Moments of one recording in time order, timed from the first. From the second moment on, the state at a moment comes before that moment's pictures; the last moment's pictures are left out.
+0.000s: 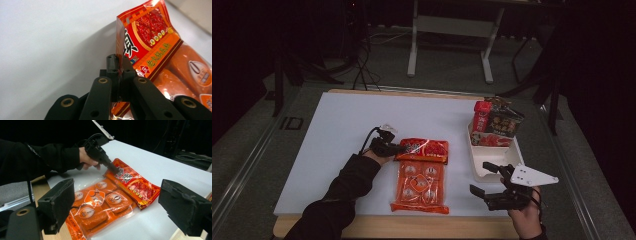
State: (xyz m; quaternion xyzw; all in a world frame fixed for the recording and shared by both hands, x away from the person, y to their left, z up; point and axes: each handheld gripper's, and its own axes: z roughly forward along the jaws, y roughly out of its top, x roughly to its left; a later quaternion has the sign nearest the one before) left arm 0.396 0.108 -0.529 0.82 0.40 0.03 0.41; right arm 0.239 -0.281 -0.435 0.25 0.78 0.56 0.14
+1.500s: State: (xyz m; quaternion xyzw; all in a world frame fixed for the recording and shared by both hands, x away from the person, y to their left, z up) left arm 0.340 0.111 -0.442 0.79 0.33 0.07 0.52; right arm 0.257 -0.270 -0.417 0.29 0.76 0.55 0.18
